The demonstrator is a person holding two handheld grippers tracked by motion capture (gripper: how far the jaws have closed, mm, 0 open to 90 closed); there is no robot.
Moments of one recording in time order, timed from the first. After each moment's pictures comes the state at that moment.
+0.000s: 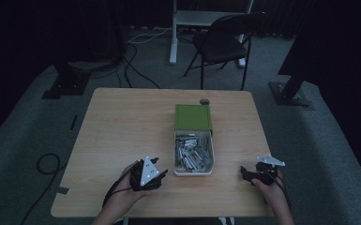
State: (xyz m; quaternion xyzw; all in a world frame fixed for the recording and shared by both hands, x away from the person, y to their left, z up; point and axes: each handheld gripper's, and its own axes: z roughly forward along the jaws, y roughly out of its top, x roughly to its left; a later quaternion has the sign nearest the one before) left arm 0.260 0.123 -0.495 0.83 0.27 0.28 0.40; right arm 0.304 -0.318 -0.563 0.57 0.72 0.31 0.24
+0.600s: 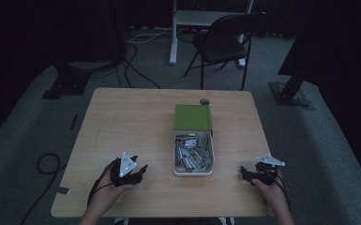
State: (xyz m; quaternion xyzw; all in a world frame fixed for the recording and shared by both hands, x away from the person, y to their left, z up) left arm 0.277 0.183 -0.521 0.80 0.36 0.27 0.39; right arm 0.304 -0.318 -0.563 0.57 0.72 0.31 0.24
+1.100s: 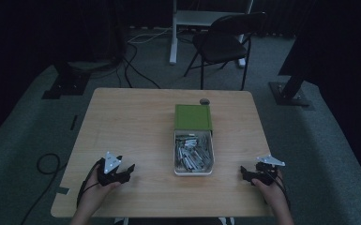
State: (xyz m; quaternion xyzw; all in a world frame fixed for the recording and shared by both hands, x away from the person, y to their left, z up) left arm 0.282 0.226 -0.533 0.78 0.43 0.26 0.38; right arm 0.304 -0.318 -0.563 0.57 0.72 0.31 0.24
